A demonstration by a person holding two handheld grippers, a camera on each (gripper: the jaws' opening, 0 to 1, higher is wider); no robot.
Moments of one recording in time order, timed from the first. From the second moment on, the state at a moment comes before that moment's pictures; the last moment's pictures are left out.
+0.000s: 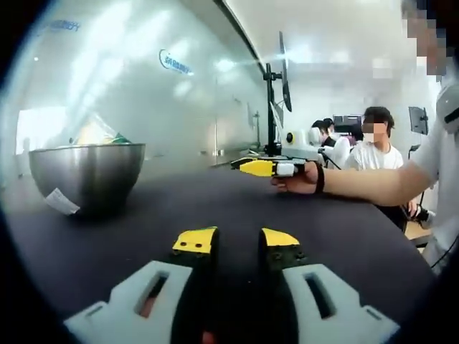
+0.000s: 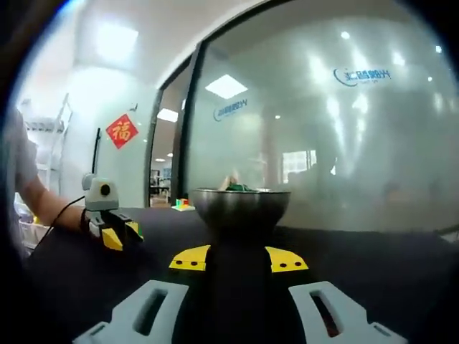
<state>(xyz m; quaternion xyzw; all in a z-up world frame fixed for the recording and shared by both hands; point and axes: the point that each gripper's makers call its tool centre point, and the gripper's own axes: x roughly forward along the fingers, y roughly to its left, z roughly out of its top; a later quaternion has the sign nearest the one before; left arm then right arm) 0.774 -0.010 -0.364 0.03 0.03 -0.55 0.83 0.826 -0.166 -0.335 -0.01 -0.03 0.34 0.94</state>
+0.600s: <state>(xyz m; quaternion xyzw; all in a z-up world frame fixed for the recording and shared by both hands) 0.778 -0.013 -0.390 0.12 0.05 -0.53 0.84 0.830 -0.169 -0.353 -0.02 0.01 0.34 0.94</state>
